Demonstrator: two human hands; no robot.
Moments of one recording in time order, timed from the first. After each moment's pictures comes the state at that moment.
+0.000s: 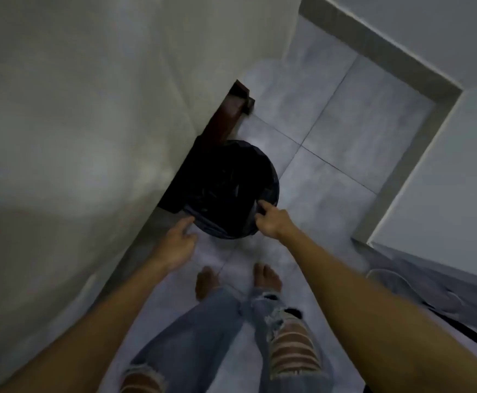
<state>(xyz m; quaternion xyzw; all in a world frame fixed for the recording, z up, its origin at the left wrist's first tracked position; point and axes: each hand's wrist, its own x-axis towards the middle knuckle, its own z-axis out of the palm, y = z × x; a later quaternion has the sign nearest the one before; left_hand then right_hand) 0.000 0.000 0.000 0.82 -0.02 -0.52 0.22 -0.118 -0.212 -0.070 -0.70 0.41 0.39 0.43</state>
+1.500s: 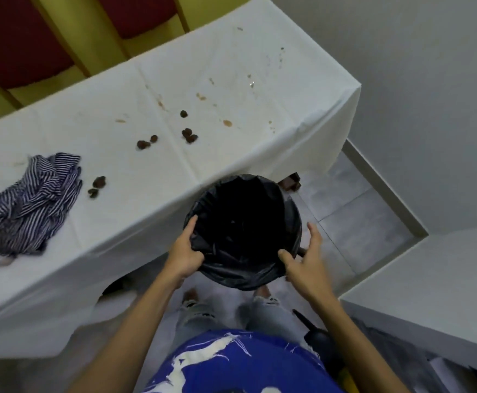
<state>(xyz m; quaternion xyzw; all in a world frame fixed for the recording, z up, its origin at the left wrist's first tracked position) -0.136 0.124 0.403 0.80 0.13 -0.35 0.47 -0.234 -0.121 0.417 -0.75 0.33 0.12 0.56</state>
